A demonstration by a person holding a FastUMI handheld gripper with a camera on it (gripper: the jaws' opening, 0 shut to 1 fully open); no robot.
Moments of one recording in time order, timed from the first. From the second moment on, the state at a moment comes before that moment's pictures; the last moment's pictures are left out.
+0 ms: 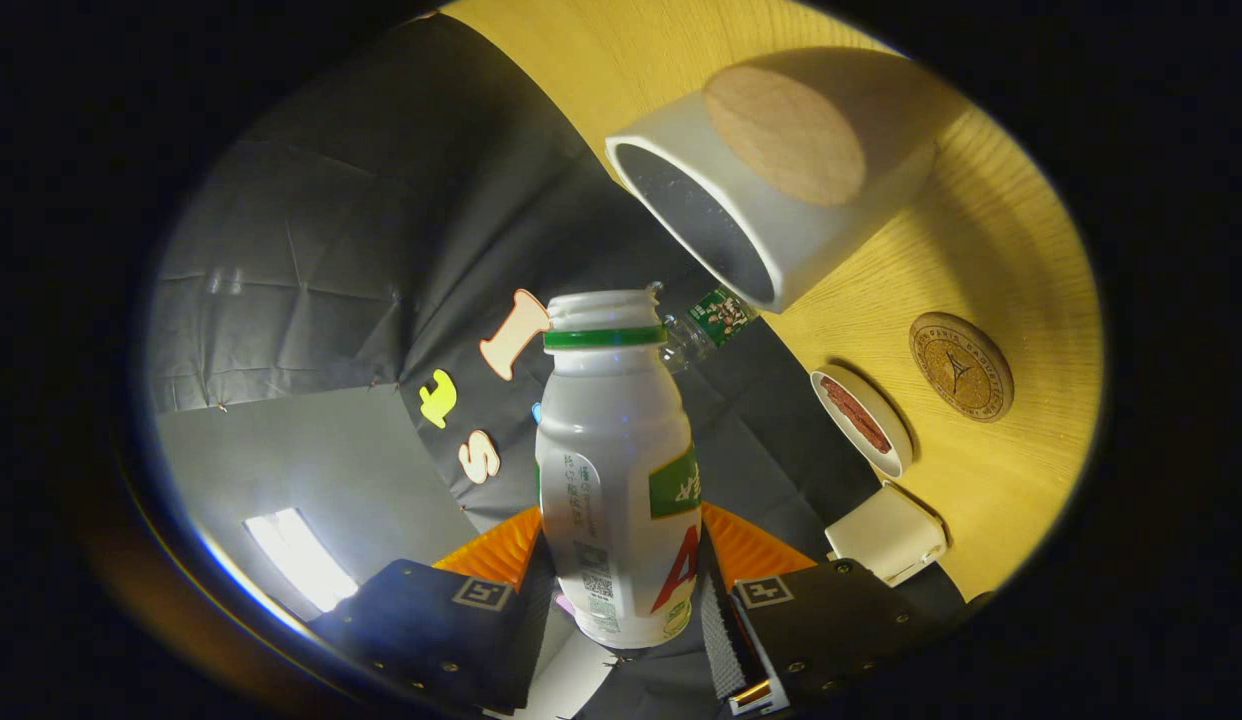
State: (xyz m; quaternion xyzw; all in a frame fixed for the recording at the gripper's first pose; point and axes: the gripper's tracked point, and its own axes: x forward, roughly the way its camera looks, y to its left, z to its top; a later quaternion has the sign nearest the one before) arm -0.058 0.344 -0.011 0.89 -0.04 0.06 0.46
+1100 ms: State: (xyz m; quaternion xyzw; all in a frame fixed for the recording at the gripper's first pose) arm -0.053 0.386 -0.089 0.21 0.11 0.02 0.97
